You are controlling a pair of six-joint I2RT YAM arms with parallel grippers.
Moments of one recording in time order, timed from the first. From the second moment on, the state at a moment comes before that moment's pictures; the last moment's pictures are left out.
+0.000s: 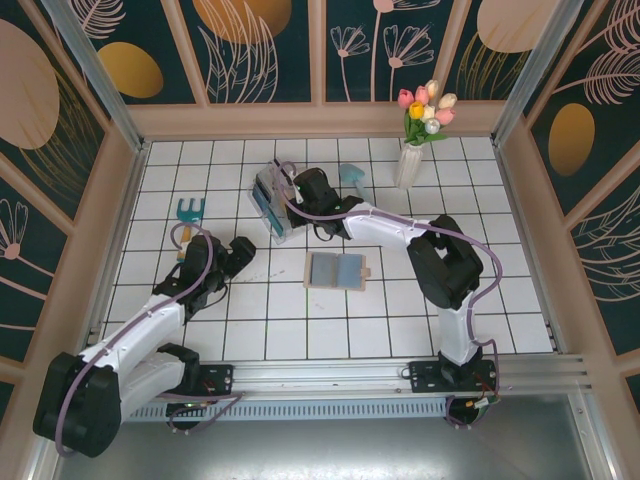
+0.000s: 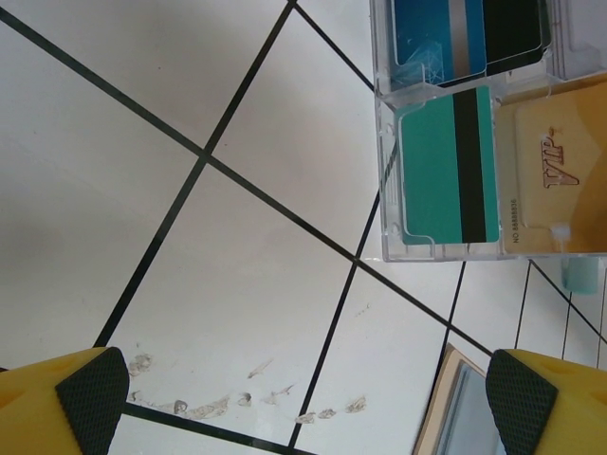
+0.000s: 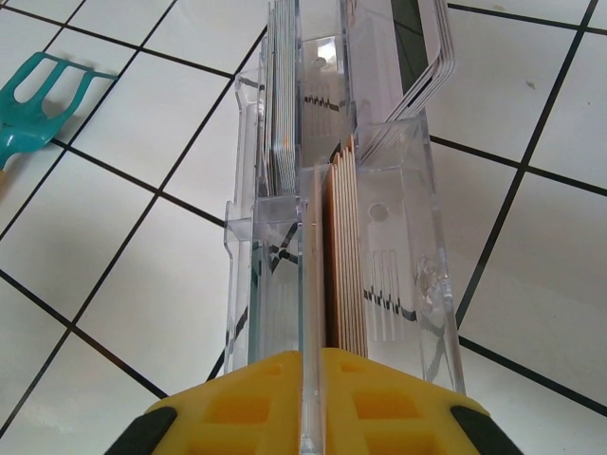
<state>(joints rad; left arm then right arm) -0.35 1.01 0.41 -0.14 -0.01 -1.02 0.79 1.98 1.45 -0.16 0.03 0.30</state>
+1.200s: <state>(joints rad) -0.55 1.33 0.64 -0.06 0.24 -0.85 0.67 1.46 0.70 -0.11 -0.05 0.92</state>
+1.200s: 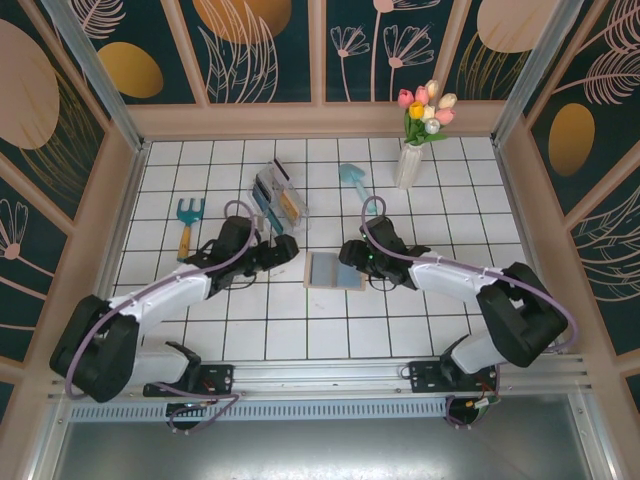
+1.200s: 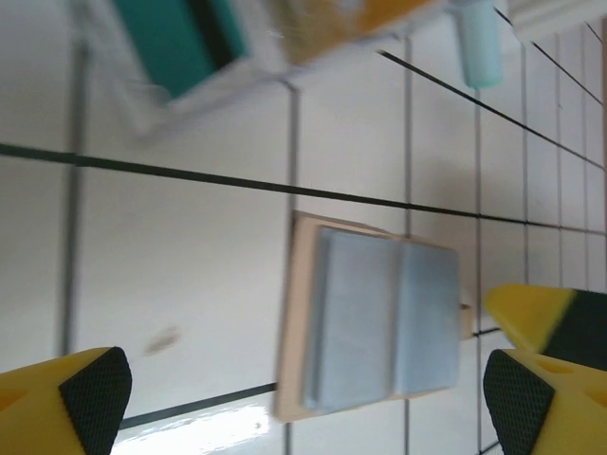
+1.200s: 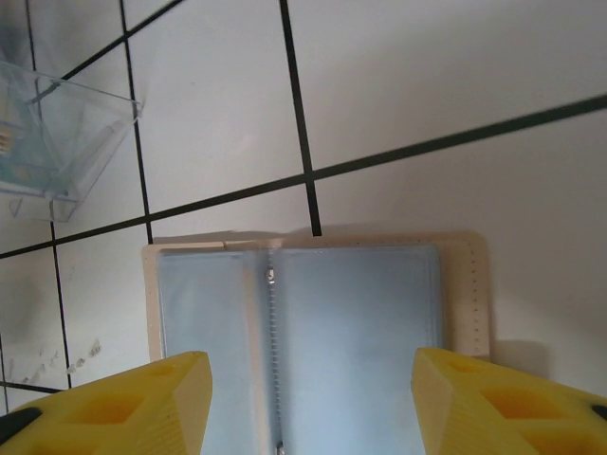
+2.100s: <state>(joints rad) -0.74 1.68 0.81 -0.02 0.31 -0.90 0.64 1.51 0.68 -0.07 -0.12 0.97</state>
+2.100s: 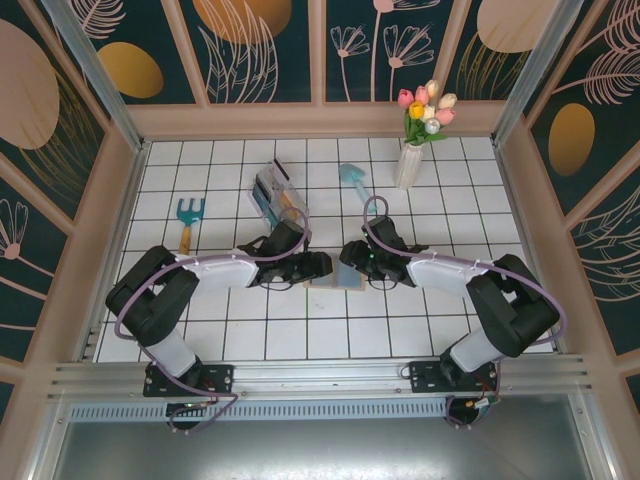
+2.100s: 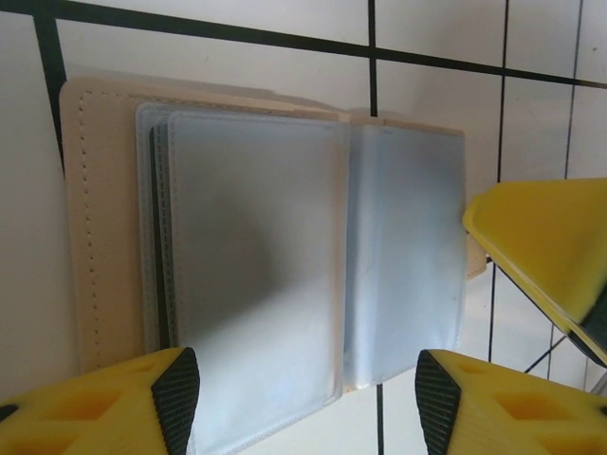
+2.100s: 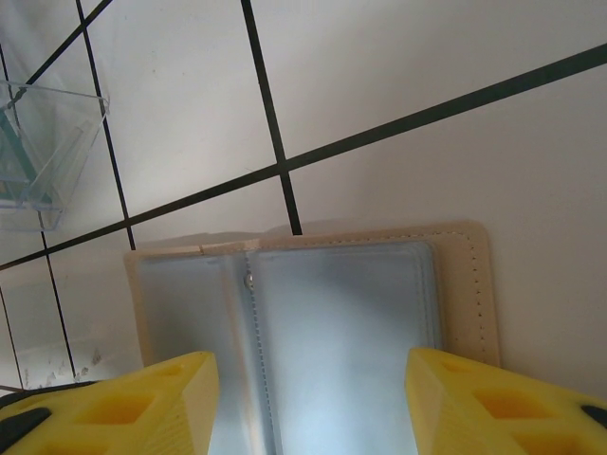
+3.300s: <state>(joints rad) -0.75 1.70 0.83 -0.05 0.28 -0.90 0.63 1.52 0.68 -0.07 -0.12 0.97</state>
